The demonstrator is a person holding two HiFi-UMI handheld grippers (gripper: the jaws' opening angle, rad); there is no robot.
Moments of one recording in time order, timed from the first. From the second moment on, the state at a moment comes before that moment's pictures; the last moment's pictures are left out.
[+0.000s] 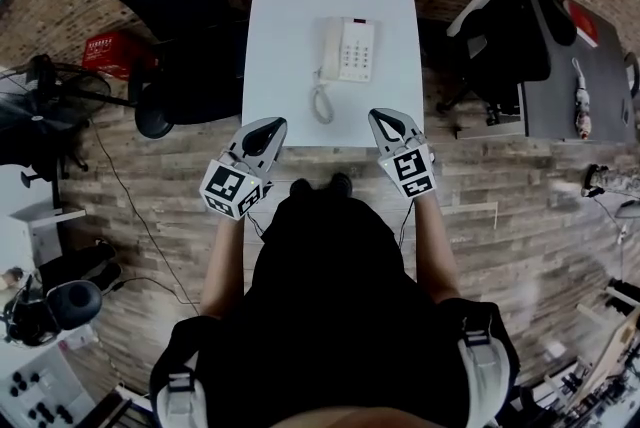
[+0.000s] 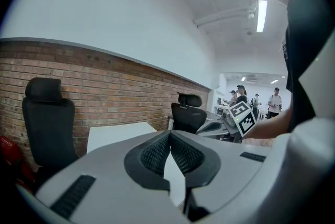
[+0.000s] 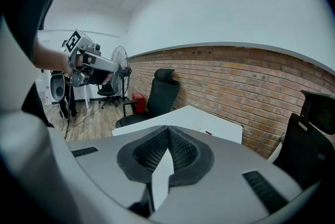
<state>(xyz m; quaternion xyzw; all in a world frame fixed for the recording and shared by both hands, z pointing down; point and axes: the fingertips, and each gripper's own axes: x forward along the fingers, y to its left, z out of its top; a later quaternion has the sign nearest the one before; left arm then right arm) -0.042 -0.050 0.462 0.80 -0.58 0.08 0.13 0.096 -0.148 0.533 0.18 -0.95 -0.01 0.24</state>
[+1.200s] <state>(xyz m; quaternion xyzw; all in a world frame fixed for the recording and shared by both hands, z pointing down) -0.205 -0.159 0.505 0.90 -0.40 0.08 0.14 -0.055 -0.199 0.566 0.35 -0.89 0.03 0.29</state>
